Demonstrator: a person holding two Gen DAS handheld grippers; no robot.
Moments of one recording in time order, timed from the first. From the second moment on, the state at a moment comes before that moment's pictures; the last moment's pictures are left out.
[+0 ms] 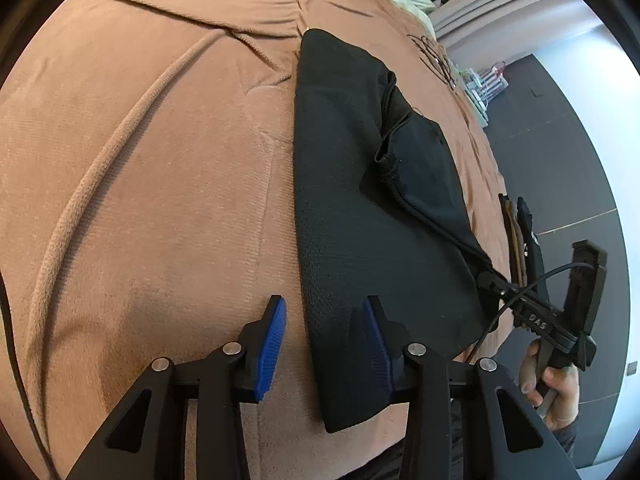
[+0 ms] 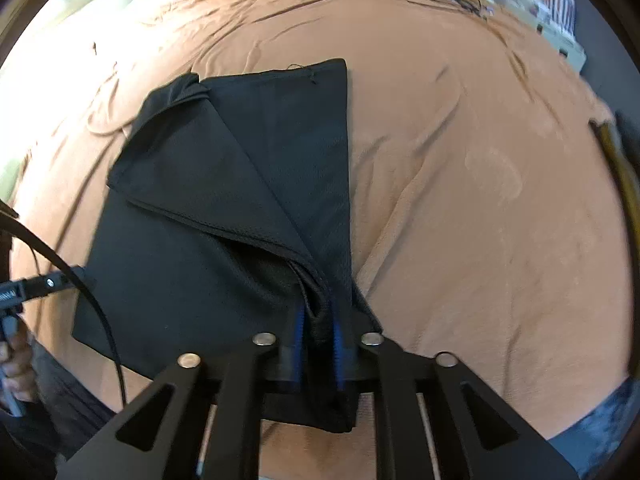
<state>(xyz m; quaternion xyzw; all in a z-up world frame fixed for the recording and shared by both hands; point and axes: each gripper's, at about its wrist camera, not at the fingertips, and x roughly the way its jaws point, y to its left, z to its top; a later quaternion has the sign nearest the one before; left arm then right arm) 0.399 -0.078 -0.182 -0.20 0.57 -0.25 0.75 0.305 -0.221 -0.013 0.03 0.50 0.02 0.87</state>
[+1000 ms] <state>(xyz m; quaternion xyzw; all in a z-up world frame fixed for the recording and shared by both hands) 0.397 -0.070 -0.192 -0.21 0.58 -0.23 0.75 0.422 -0.133 -0.027 -0.11 0.50 0.07 0.86</state>
